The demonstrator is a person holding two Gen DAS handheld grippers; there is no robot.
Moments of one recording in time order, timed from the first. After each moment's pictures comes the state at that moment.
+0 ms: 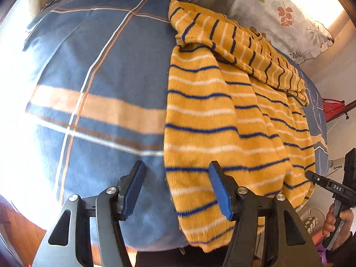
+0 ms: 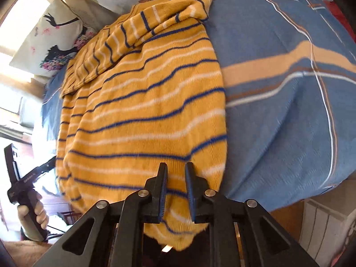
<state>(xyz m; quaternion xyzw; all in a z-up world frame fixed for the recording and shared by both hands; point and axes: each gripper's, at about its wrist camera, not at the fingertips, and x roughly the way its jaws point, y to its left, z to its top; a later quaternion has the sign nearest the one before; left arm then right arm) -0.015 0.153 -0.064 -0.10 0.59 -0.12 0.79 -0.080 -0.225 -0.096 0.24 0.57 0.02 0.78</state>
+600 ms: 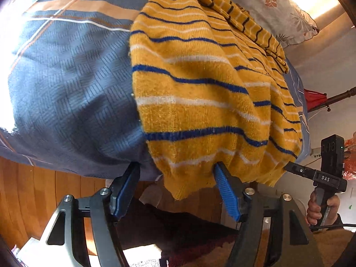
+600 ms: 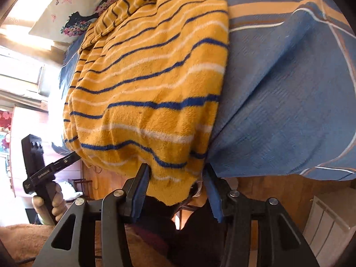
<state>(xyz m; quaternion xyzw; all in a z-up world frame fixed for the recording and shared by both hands) -0.098 0.124 -0.112 -0.17 0.61 -0.18 0.76 -0.125 -0.216 -0.135 0.23 0.61 0.13 0.74</state>
